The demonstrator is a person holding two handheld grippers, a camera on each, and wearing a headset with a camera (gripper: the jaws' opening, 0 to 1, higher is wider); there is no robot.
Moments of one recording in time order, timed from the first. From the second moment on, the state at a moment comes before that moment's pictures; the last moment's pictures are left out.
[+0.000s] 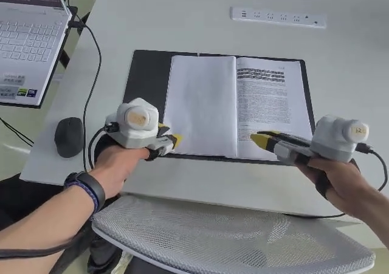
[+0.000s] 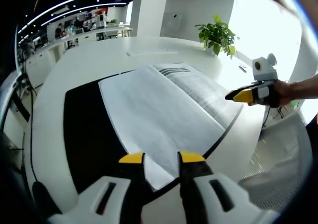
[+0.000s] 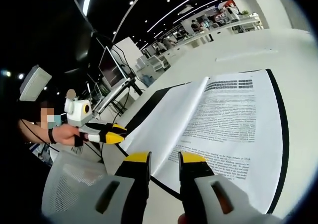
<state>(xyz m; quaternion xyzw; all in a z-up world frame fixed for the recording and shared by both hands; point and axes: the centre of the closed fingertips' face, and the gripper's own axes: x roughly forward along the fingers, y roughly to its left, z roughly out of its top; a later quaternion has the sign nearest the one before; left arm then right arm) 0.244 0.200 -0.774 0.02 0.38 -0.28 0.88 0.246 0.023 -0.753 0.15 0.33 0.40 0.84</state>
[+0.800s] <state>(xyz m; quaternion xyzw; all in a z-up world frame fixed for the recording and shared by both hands) 0.216 0.229 -0.724 0.06 0.33 -0.31 0.89 0.214 -0.055 -0.745 0.03 0.33 0.36 0.87</state>
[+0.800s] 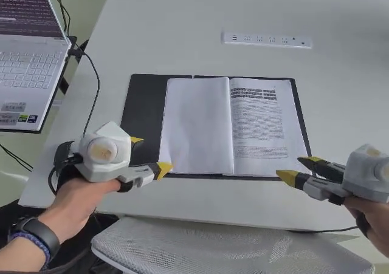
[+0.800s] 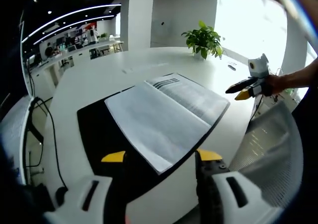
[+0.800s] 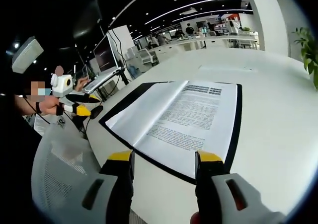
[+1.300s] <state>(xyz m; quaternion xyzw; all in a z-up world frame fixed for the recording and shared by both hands) 0.208 0.255 -0.704 0.03 0.31 -0.27 0.91 0.207 -0.098 -0.728 0.03 0.31 0.32 0.89</state>
